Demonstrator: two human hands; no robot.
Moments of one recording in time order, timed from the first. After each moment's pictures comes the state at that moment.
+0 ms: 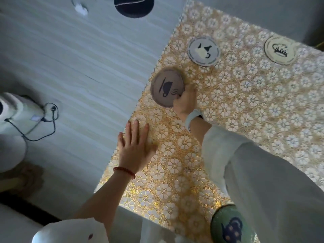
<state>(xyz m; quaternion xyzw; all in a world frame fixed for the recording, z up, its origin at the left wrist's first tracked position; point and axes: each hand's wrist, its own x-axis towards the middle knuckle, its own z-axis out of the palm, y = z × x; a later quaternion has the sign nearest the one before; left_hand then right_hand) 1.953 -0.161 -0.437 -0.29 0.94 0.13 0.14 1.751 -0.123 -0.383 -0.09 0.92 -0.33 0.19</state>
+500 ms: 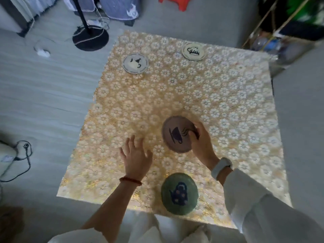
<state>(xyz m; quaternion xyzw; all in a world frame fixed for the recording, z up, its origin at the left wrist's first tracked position) 1.913 0.016 -0.365 -0.30 0.91 0.28 0.08 1.801 0.176 -0.324 -0.07 0.85 -0.50 0.15</state>
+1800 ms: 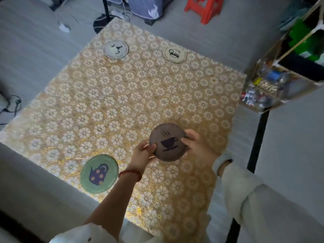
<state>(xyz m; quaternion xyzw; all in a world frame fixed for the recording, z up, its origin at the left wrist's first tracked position) 1.824 0.269 -0.351 -0.43 0.41 0.80 -0.06 1.674 0.392 -0.316 -0.14 0.78 -0.43 0.43</state>
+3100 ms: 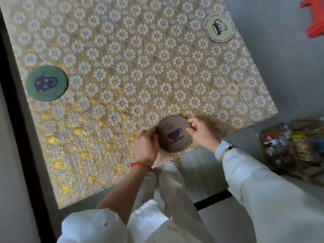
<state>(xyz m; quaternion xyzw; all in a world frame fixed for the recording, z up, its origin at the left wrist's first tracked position) 1.637 0.454 -0.392 -0.70 0.58 0.38 -0.15 1.451 0.435 -0.363 -0.53 0.72 -0.09 0.43</state>
